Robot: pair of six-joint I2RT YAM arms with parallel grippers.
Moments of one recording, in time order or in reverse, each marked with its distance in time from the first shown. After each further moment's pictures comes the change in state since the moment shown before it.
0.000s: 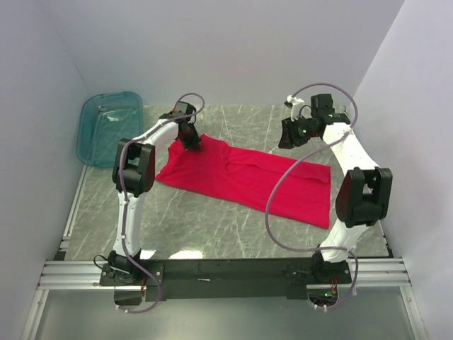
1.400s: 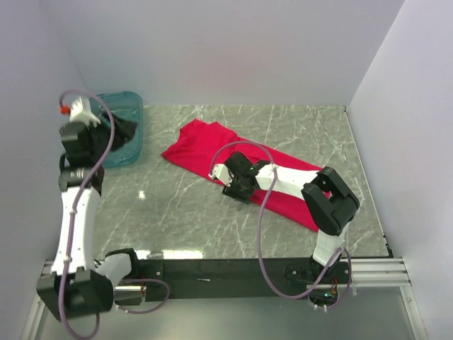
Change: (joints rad) left arm 0.457 -1.189 -0.714 0.373 0.192 0.130; right arm 0.708 0.026 -0.393 0.232 0.585 -0.180
